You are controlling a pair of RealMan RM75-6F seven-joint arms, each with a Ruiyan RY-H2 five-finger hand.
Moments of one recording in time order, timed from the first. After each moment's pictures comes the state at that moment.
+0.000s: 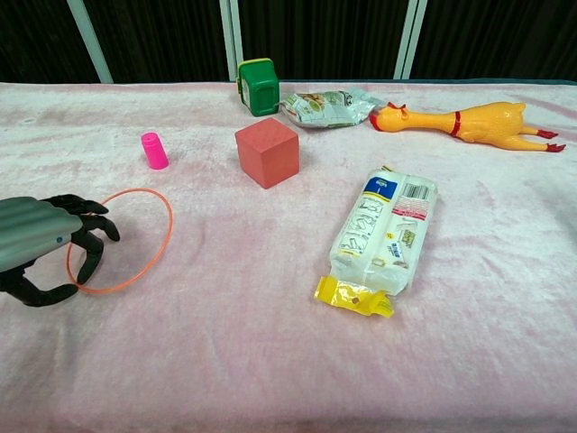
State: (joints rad) left arm -0.46 -1.45 0.01 -1.56 1.30 0.99 0.55; right arm 0.09 -1.26 0.09 -1.41 -1.47 1.51 -0.08
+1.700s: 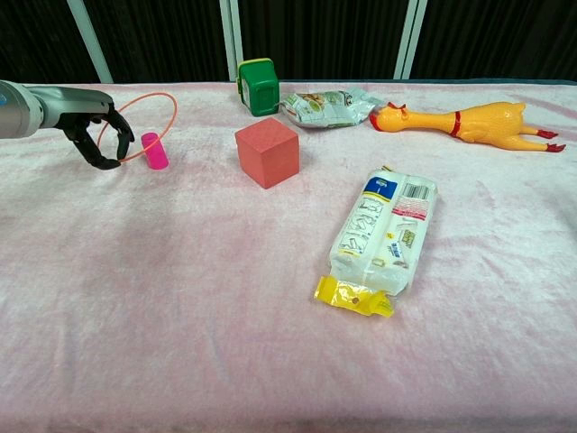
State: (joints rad) left arm -0.89 -1.47 -0.21 -1.19 0.59 0.58 0.45; right arm 0.10 -1.28 0.09 -1.39 -1.46 1.47 -0.10
